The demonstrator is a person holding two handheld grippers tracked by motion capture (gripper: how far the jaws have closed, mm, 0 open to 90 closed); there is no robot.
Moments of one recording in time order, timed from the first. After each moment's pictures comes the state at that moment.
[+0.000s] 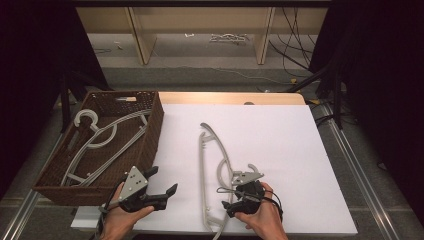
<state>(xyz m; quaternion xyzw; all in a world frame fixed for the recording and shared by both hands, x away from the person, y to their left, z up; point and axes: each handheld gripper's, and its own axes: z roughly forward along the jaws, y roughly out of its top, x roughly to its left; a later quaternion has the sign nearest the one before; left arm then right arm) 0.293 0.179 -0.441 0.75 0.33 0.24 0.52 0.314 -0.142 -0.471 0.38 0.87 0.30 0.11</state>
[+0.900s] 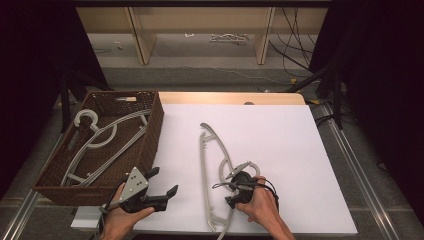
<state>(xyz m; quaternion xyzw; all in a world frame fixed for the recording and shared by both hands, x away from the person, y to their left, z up) 0.291 0.179 -0.442 0.75 0.33 0.24 0.52 0.343 -0.132 -0.468 0.36 0.91 0.20 0.07</state>
